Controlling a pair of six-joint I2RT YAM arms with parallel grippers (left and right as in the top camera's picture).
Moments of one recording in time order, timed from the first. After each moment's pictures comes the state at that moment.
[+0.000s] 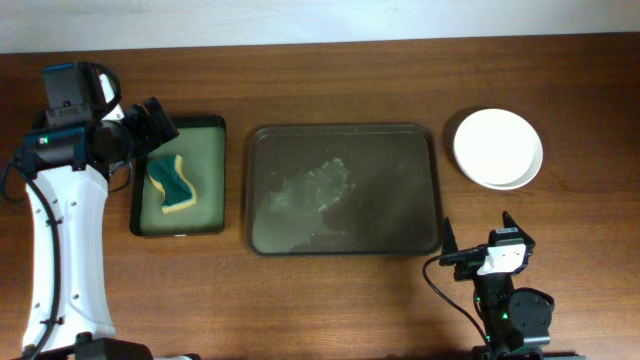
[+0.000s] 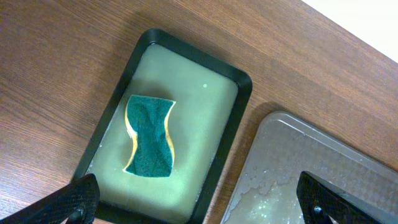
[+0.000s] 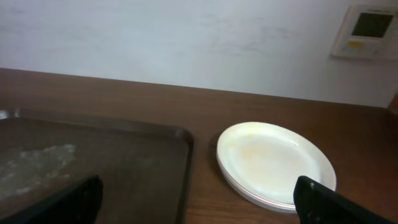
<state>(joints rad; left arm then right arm) 0.18 1.56 1.56 -0.98 0.08 -0.33 0.02 0.01 0.01 -0.08 -0.02 -0.08</state>
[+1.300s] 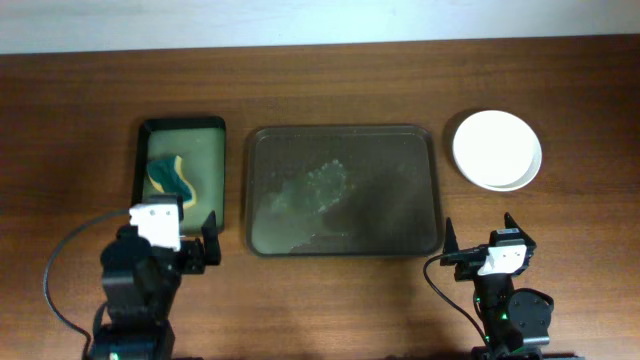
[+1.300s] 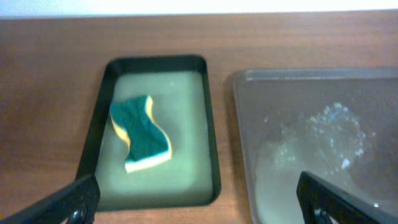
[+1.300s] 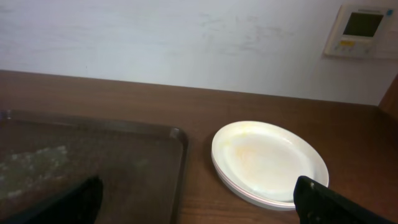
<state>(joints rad) 0.03 0.57 0.57 -0.48 0.05 0.04 0.02 0.01 0.01 -0.08 0.00 -0.08</state>
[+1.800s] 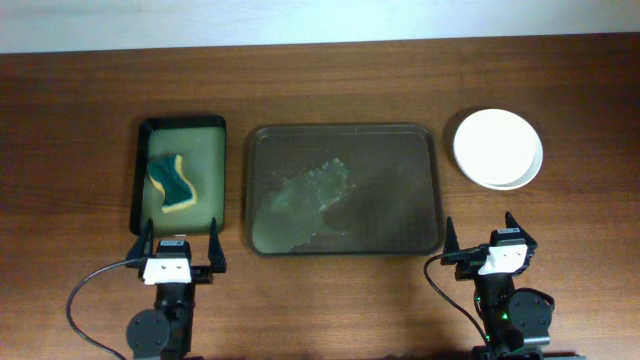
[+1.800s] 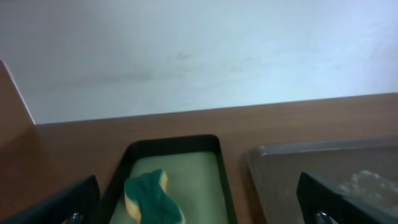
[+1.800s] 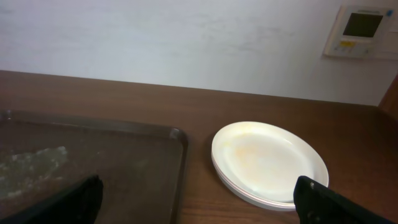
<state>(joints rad) 0.04 0.08 0.02 0.08 0.04 0.09 0.02 0.01 0.01 -0.08 0.00 -0.08</state>
